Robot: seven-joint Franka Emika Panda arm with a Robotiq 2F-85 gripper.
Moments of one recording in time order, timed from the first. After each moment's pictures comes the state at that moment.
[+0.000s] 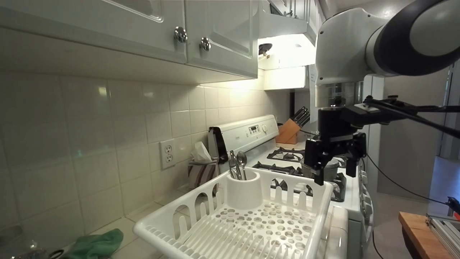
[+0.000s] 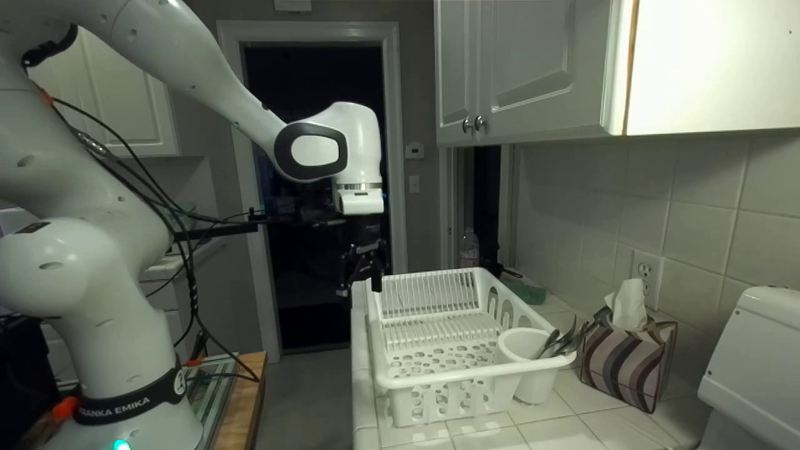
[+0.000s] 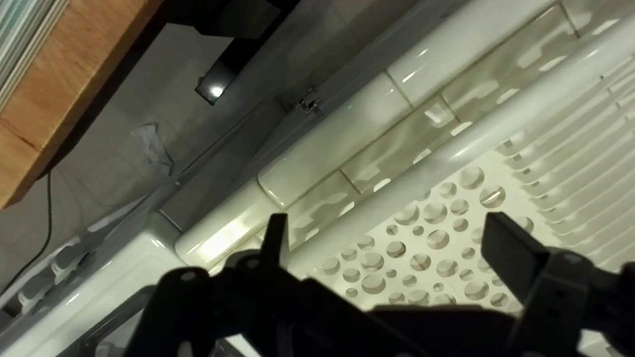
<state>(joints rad) -0.04 -0.43 0.22 -2.75 0.03 2.30 0.95</state>
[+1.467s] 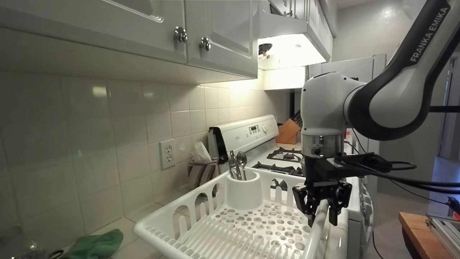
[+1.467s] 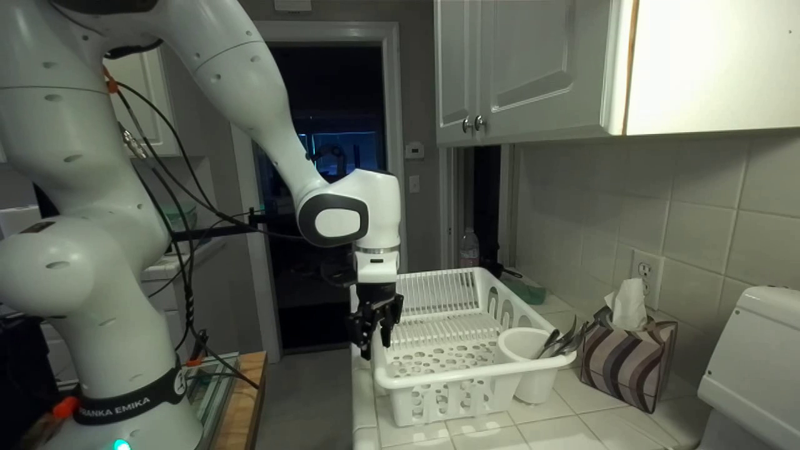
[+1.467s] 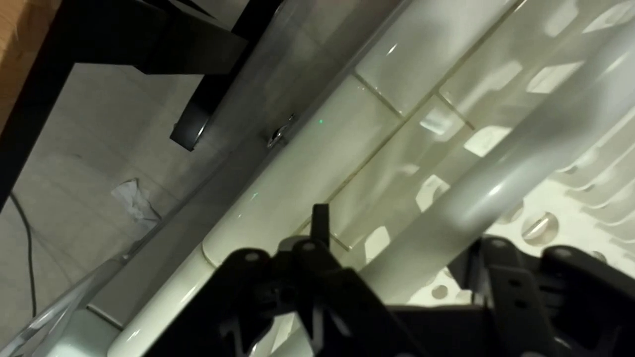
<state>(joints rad) 0.00 -0.07 0.14 -2.74 0.05 2.65 1.04</state>
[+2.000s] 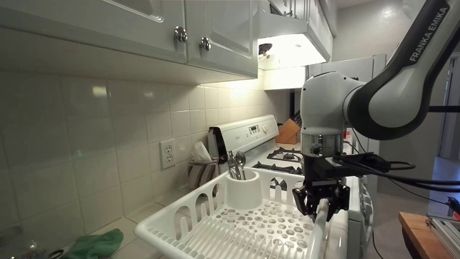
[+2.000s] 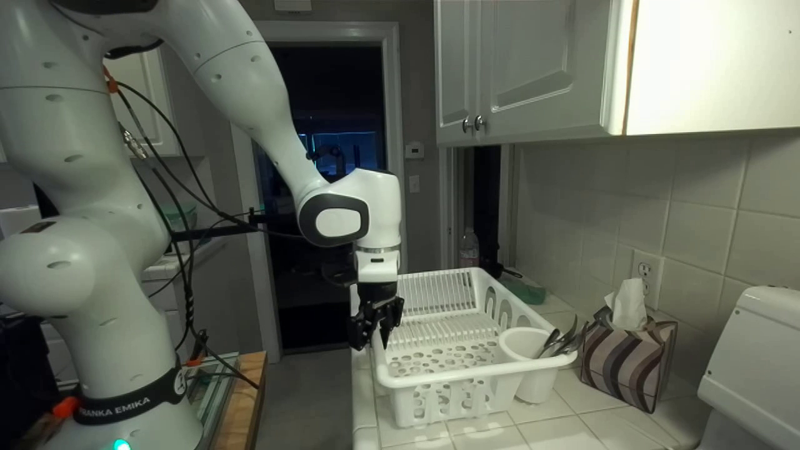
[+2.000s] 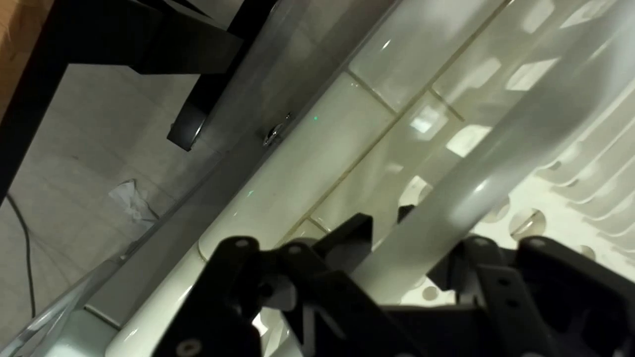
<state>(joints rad) 0.00 -0.07 0.13 -2.74 0.05 2.65 1.05</state>
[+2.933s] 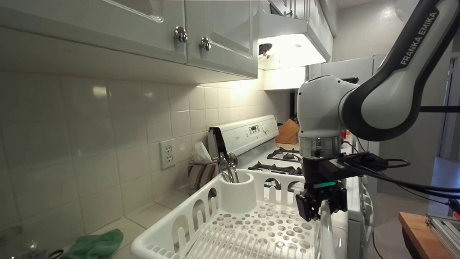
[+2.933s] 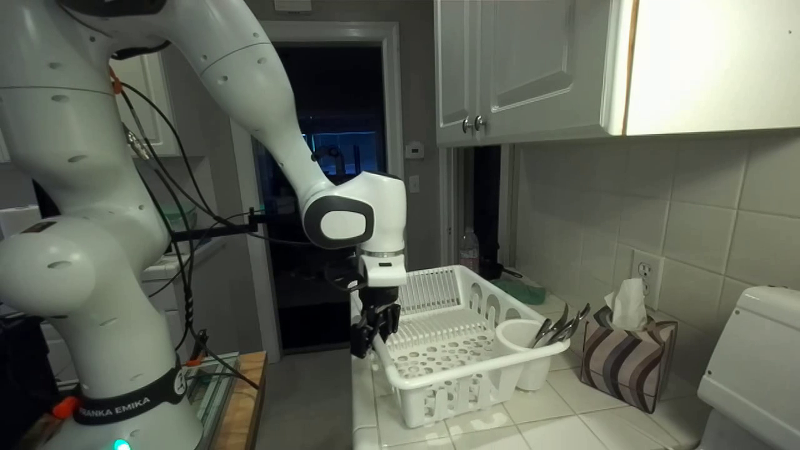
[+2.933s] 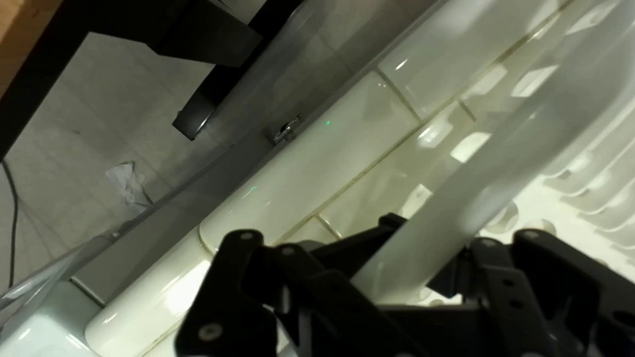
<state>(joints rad) 0.00 -0.04 0.11 -2.72 0.05 2.61 0.90</state>
